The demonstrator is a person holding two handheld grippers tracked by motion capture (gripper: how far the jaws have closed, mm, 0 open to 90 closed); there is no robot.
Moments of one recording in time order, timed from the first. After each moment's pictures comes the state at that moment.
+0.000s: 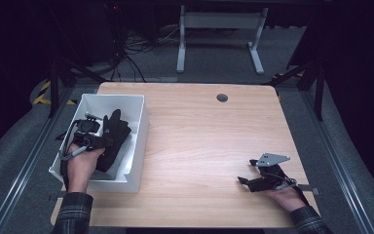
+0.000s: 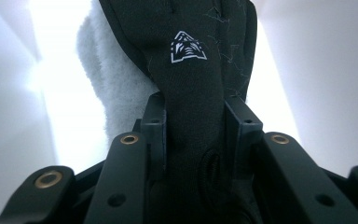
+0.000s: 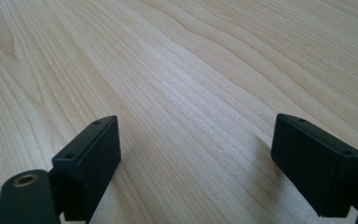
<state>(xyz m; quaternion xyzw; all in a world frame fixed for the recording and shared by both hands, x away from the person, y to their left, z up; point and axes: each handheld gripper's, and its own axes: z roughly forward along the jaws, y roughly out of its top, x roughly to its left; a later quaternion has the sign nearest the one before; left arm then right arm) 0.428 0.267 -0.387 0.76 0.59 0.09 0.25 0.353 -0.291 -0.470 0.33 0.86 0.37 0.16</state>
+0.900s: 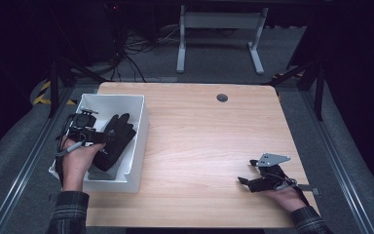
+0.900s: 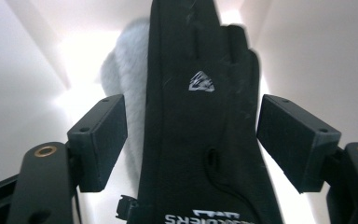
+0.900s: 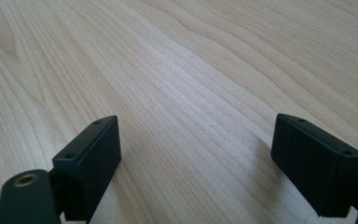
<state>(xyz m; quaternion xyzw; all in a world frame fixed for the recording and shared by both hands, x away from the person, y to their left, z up) 0.423 0.265 -0.353 0.76 0.57 0.14 0.28 0.352 -0.291 -0.470 0.33 0.86 0.37 0.16</state>
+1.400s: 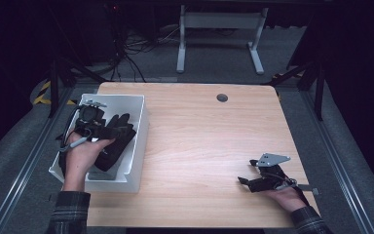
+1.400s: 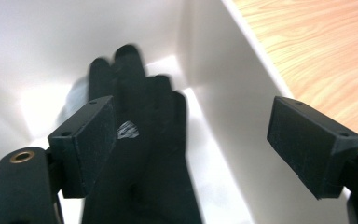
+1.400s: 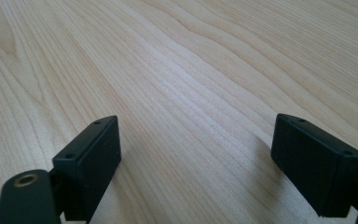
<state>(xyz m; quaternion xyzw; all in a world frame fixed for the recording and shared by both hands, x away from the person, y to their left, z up) 0.416 0.233 -0.321 0.78 0.51 0.13 0.34 0.352 -0.291 -0.470 0.33 0.86 0.37 0.16</state>
